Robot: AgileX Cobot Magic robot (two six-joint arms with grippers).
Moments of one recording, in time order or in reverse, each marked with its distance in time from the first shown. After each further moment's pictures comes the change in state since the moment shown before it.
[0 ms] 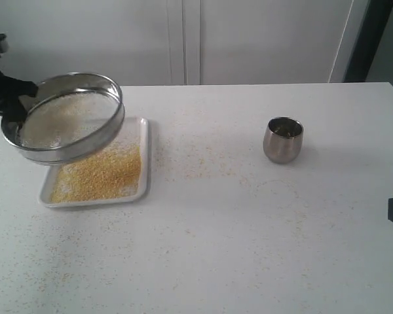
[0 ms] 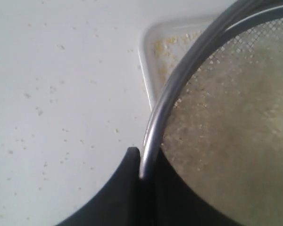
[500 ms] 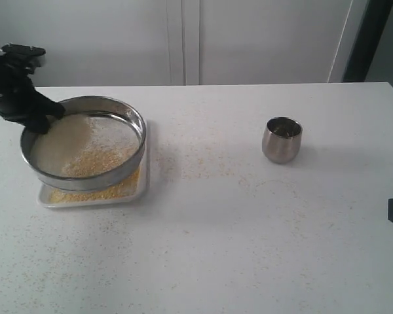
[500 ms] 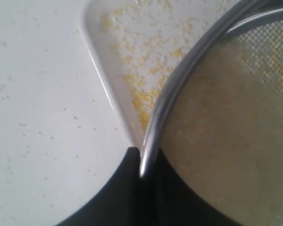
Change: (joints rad) left arm -0.113 -0.017 0.049 0.242 -0.015 -0.102; right arm 0.000 0.000 0.000 0.000 0.000 0.000
